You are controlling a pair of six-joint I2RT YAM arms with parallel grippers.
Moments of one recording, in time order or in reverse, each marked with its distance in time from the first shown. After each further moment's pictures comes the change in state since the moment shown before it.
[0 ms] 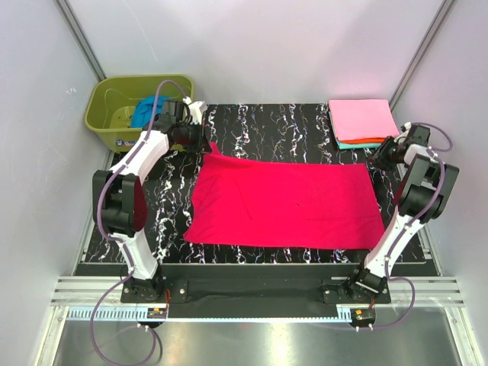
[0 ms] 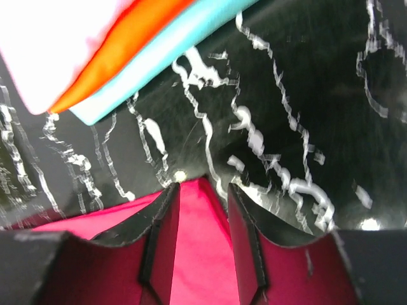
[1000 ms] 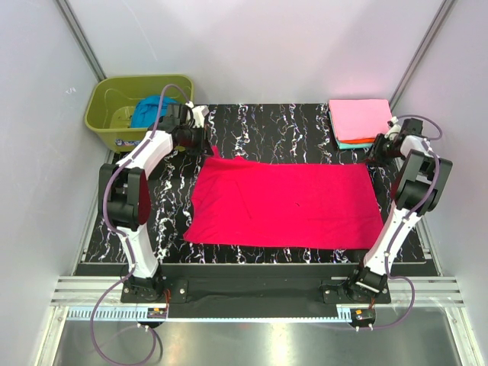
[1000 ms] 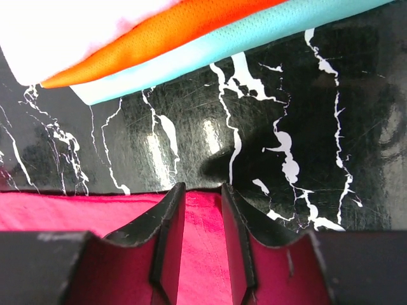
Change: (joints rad) left arm -0.003 0.076 0.003 0.028 0.002 -0.027; right arm 0.044 0.139 0.223 -0.224 -0.032 -0.223
